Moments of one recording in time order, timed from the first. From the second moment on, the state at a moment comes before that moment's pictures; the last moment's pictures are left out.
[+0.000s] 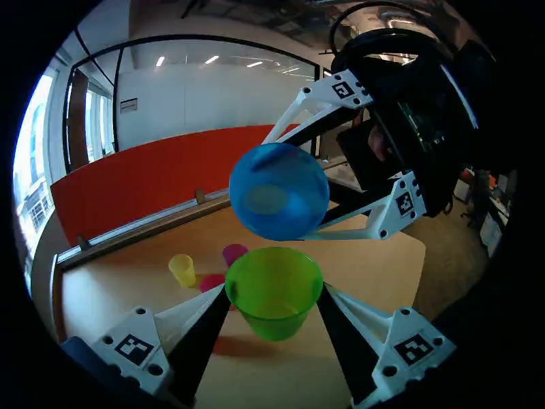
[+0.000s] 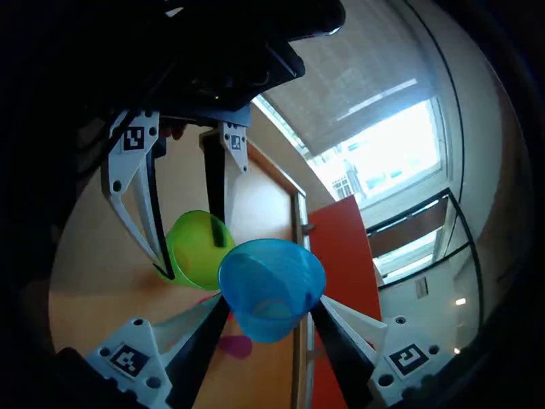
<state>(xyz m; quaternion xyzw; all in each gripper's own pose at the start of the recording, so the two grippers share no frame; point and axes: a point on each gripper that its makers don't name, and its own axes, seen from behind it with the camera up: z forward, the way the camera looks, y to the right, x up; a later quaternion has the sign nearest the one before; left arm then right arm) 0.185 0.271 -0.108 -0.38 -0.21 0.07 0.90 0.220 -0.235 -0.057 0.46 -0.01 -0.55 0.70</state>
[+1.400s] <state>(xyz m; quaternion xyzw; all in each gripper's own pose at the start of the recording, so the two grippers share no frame) 0.187 0.277 -0.105 -0.39 -0.20 0.07 0.90 0.226 -0.231 -0.055 0.44 0.03 -0.61 0.66</state>
